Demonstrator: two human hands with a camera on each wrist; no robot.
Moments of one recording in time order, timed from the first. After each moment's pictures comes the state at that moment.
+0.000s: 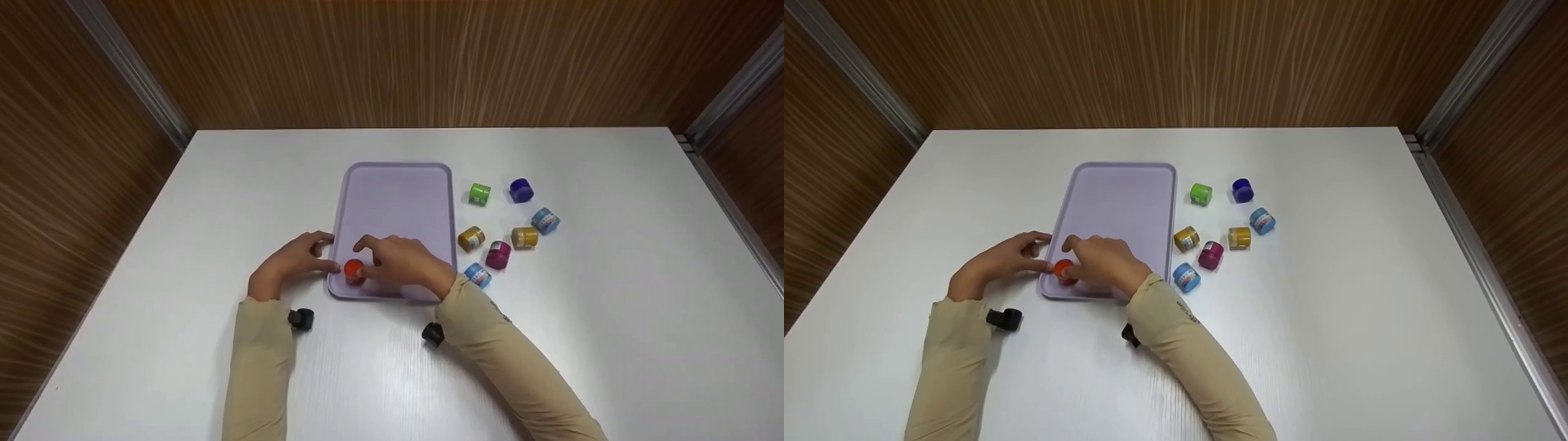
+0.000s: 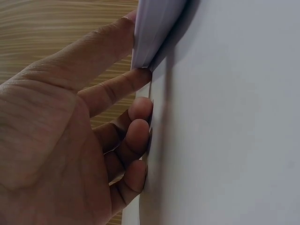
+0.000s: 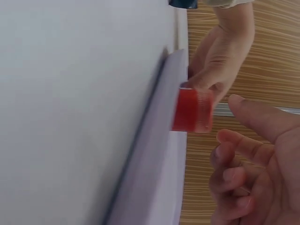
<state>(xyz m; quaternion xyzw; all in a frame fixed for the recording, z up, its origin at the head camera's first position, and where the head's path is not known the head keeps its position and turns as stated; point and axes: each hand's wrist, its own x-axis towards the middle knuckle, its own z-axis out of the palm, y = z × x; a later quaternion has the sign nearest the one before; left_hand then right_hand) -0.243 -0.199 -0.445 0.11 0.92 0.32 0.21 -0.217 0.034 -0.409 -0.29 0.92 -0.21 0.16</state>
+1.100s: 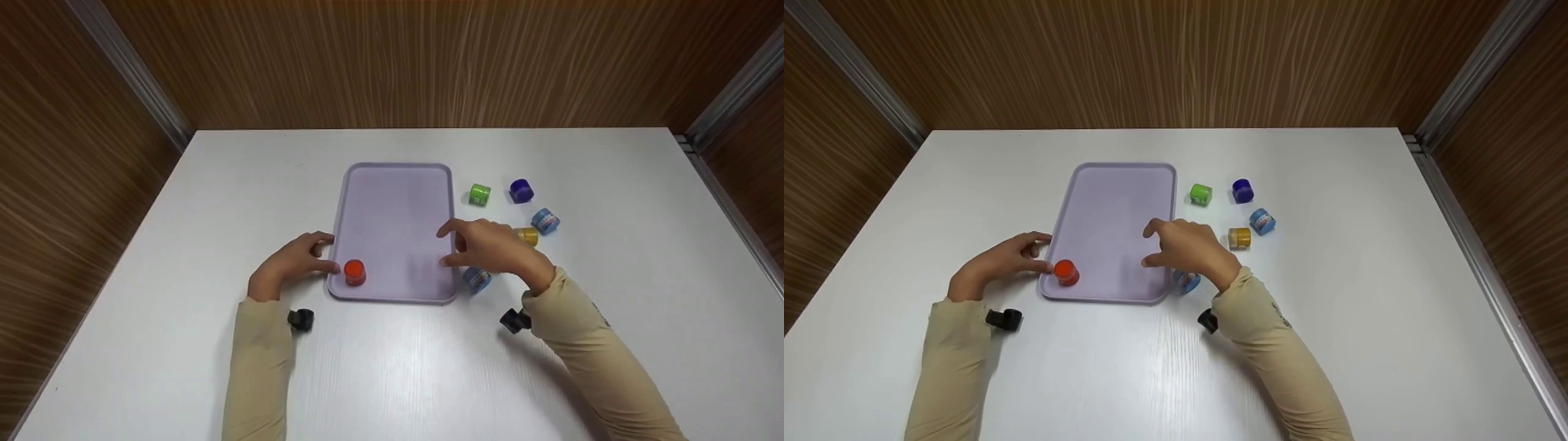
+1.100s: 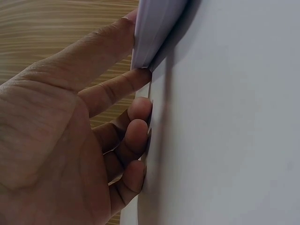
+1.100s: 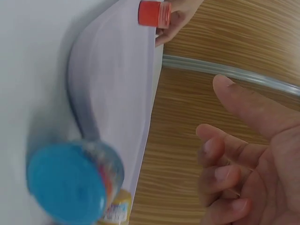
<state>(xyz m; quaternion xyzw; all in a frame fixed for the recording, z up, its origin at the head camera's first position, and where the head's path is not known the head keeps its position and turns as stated) -0.245 -0.201 -0.447 0.11 0.91 0.34 0.21 -0.212 0.152 -0.378 -0.23 0.94 -0.21 0.14</state>
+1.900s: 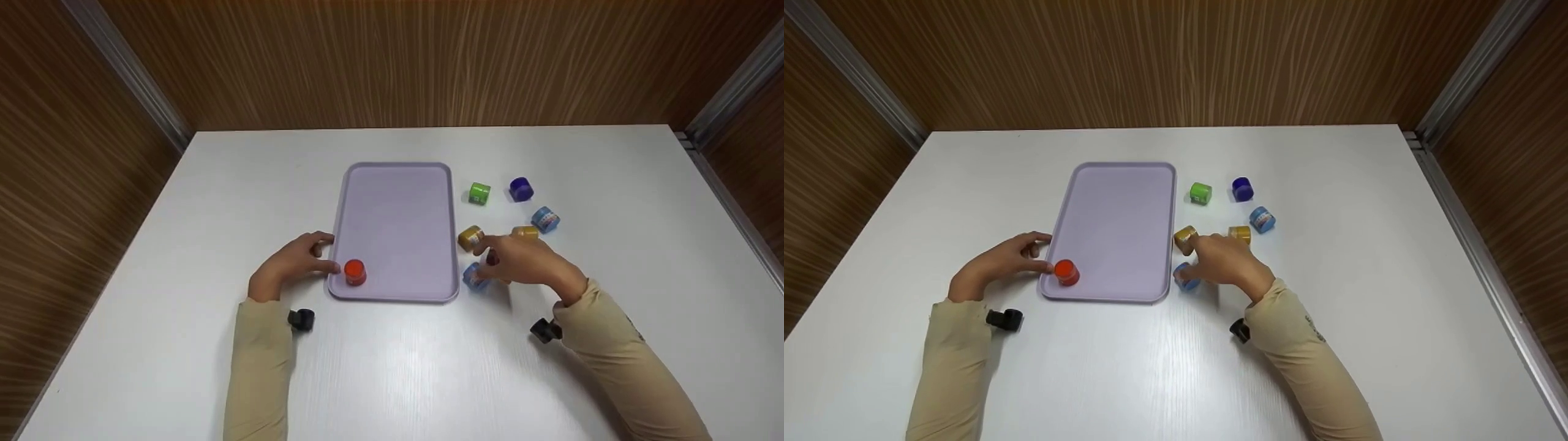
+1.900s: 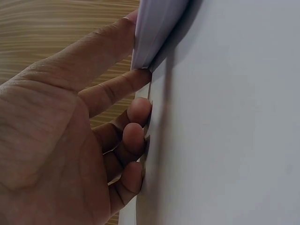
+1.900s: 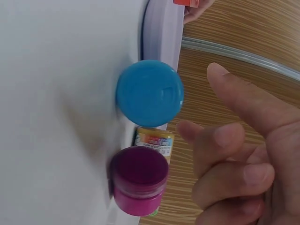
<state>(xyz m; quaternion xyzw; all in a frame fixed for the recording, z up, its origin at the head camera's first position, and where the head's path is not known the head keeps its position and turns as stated) -0.245 -0.201 -0.448 0.11 0.91 0.34 0.21 -0.203 0.199 -0.399 -0.19 0.94 -0.19 0.19</state>
